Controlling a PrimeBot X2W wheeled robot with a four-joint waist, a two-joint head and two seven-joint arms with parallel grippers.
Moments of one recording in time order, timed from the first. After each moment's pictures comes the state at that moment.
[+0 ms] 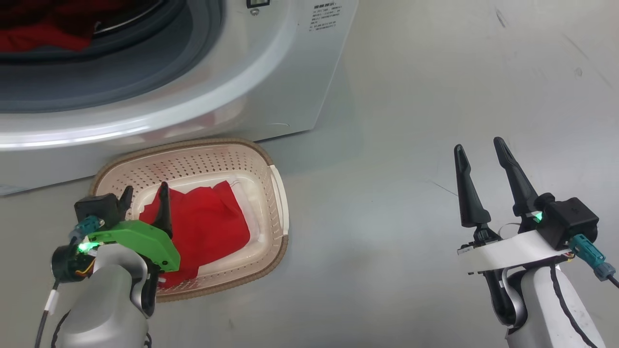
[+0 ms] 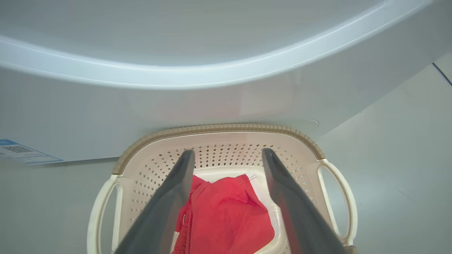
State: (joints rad) left arm -0.53 0.07 -0.19 0.89 -0.46 -0.06 -0.24; right arm -0.15 -0.04 0.12 0.07 0.25 0.10 -0.26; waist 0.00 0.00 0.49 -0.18
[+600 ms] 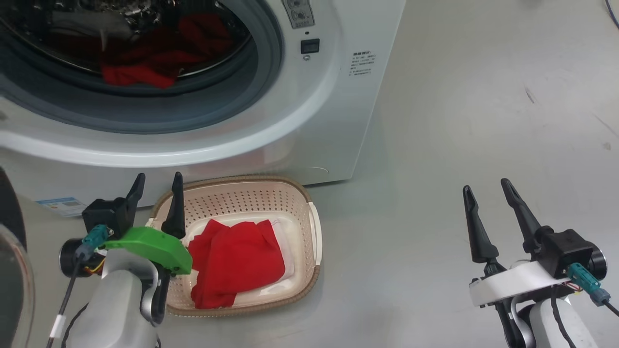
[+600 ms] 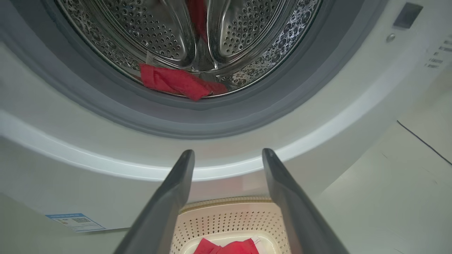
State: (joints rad) left arm -0.42 0.05 -0.17 0.63 -0.40 -0.07 -0.25; right arm -0.05 -0.07 0.09 0.11 0.21 0.10 -0.26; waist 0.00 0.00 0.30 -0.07
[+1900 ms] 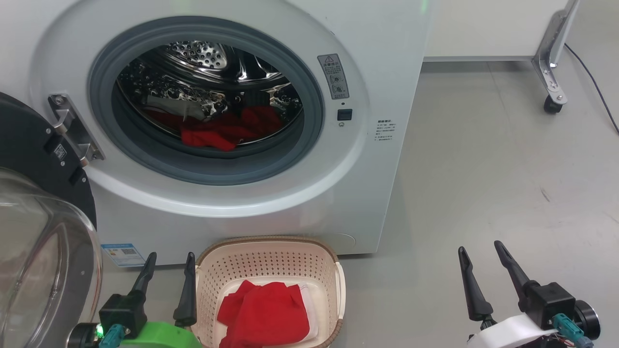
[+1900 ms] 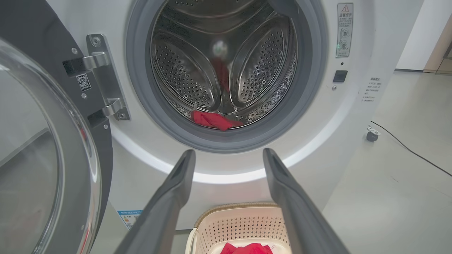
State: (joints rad) left arm 0.00 0.05 -0.17 0.26 -0.31 0.00 -0.25; right arm 0.12 -0.07 0.11 0.14 0.18 0.07 -0.26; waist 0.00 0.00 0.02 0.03
